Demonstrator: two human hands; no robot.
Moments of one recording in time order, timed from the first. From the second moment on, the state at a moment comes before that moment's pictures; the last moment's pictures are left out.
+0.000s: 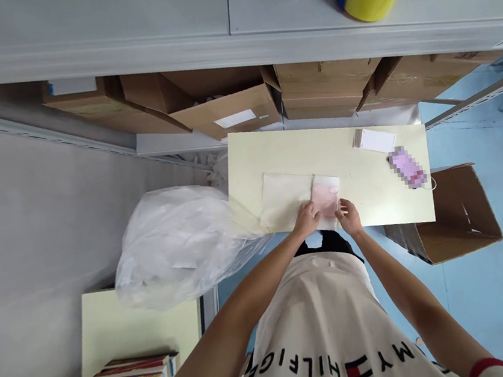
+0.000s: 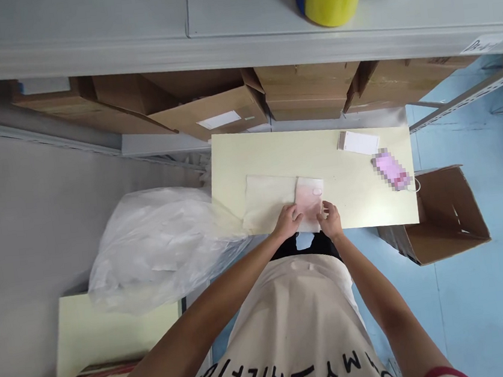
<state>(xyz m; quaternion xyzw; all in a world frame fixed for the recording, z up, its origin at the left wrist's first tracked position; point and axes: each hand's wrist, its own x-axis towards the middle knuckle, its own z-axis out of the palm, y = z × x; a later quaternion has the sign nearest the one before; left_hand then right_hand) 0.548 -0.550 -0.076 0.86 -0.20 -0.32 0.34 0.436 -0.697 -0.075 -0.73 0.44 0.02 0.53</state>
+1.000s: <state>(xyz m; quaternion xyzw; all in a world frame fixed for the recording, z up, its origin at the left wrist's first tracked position) 0.576 -0.539 -0.044 0.74 -0.02 -0.39 0.55 0.499 -0.660 -0.047 -0.69 0.37 0.06 0.62</state>
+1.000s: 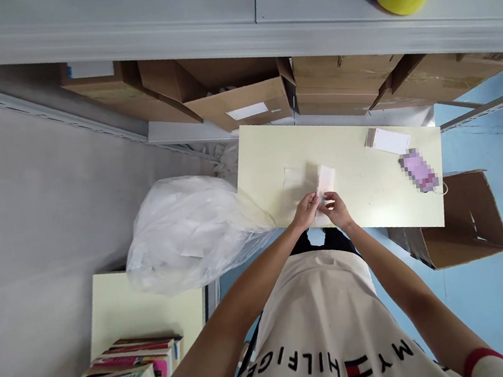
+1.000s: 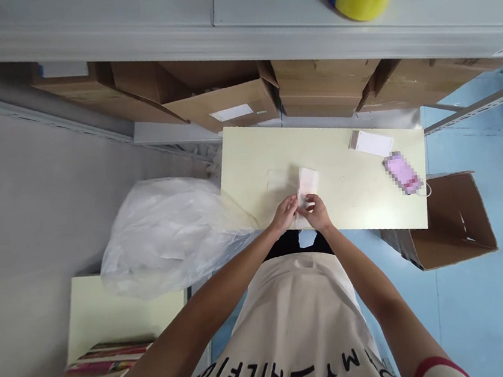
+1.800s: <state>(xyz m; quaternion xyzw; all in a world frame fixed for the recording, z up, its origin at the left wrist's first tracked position) 0.577 -0.524 -0.080 0.82 0.01 -0.37 0.44 0.481 -0.670 -0.084 -0.67 0.44 0.07 0.60</state>
